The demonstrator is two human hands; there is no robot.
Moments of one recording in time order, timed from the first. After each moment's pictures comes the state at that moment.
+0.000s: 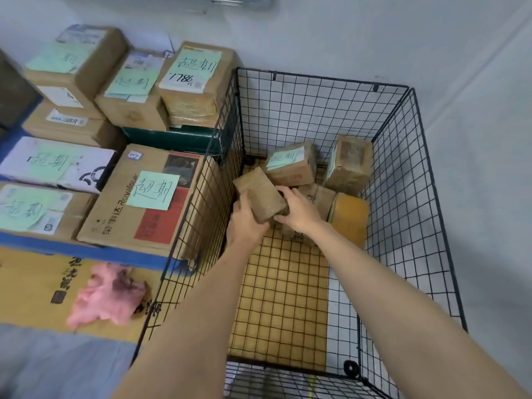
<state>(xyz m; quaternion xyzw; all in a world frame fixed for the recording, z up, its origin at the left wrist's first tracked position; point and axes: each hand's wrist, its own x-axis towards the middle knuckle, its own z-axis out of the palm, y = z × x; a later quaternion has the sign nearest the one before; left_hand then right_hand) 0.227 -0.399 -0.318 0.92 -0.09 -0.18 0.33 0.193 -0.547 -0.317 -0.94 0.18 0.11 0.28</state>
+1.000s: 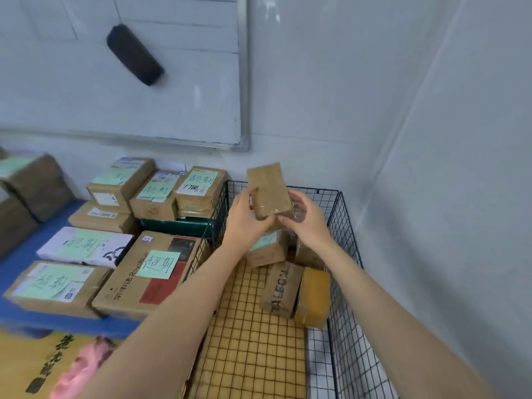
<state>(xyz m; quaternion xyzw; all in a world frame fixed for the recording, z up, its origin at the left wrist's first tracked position) 0.234 -0.432 -0.111 0.80 -0.29 0.01 0.52 0.151 -0.575 -0.105 -0.85 0.16 -0.22 0.46</state>
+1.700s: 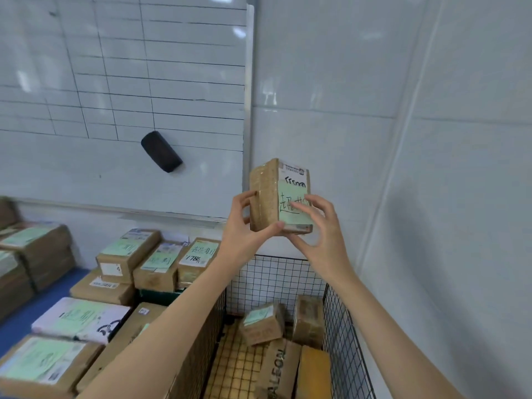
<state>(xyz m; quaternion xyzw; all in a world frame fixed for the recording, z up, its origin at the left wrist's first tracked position) 0.221 -0.416 0.031 0.64 -0.35 0.02 0.68 0.127 -0.572 0.026 -0.85 -0.01 -0.45 0.28</state>
